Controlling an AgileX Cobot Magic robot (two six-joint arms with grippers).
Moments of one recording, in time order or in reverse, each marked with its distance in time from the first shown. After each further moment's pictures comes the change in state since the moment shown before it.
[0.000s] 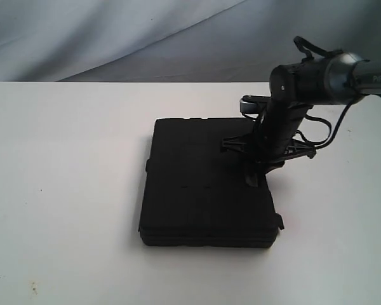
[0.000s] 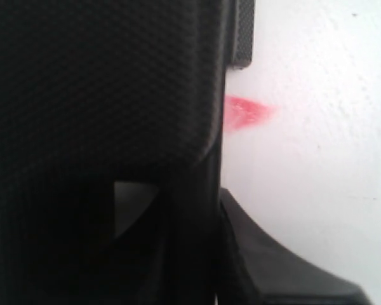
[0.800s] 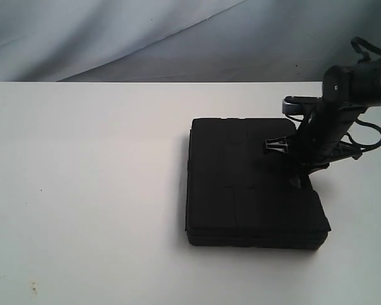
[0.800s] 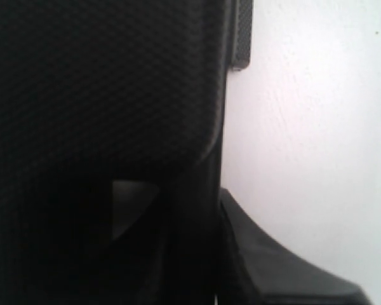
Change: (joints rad) left arm 0.000 0.000 0.000 0.000 0.000 0.000; right arm -0.166 -0.072 0.135 -0.006 -0.061 -0.159
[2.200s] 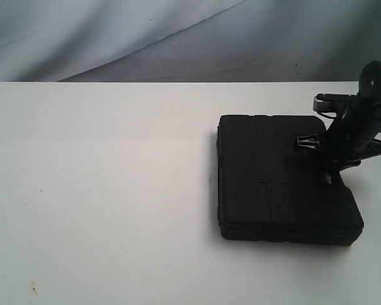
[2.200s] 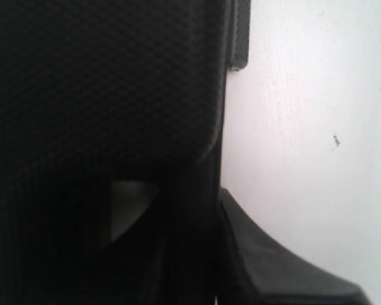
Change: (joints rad) left arm 0.000 0.000 0.000 0.000 0.000 0.000; right arm -0.136 -0.002 0.004 0.000 0.000 -0.112
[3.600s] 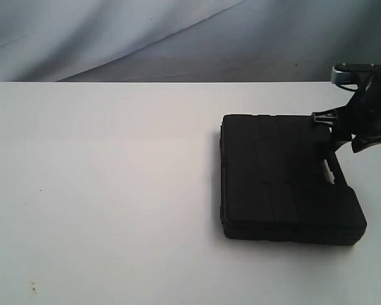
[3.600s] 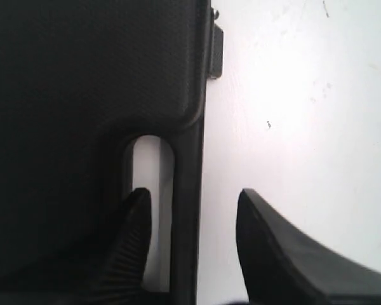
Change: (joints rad) left arm 0.000 0.000 0.000 0.000 0.000 0.000; right arm -0.014 -0.166 0.000 -0.023 0.097 -0.004
